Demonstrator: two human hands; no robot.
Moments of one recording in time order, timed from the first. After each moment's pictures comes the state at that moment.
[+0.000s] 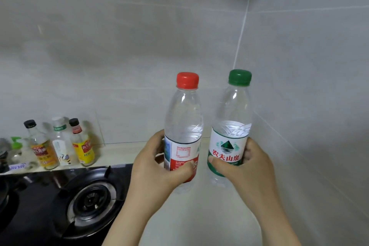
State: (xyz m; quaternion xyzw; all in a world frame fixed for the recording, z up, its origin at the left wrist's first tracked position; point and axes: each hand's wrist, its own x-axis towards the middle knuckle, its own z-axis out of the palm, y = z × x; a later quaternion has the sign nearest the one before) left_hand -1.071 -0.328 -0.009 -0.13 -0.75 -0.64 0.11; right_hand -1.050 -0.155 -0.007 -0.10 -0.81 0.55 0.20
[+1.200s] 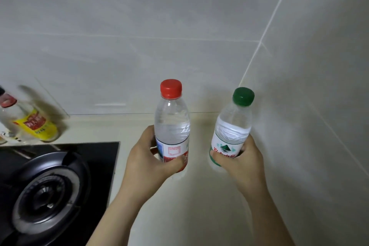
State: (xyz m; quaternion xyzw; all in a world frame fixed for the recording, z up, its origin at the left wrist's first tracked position) left_hand -1.260 -0.262 -0.125 0.01 -0.81 -0.58 0.01; right_hand -1.266 -0.059 -0.166 -0.18 -0.82 0.53 0.07
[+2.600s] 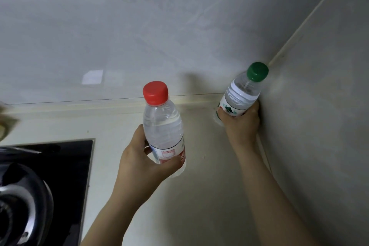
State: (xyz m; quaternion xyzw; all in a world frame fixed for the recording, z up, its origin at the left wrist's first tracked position) left_hand -1.357 -0.256 -0.249 0.07 -0.82 -0.56 -0.08; right_hand -1.440 -0.038 -0.319 -0.24 -0.82 0.47 0.21
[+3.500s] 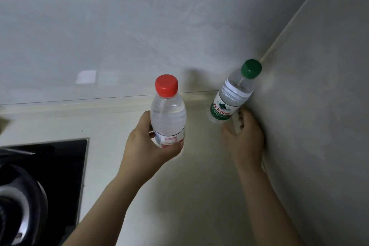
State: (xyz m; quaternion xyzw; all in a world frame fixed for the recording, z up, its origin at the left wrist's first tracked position) left_hand -1.380 -0.244 -0.257 0.03 -0.84 -0.54 -0.07; right_hand -1.387 -0.033 -0.304 -0.23 -0.90 0.35 0.12
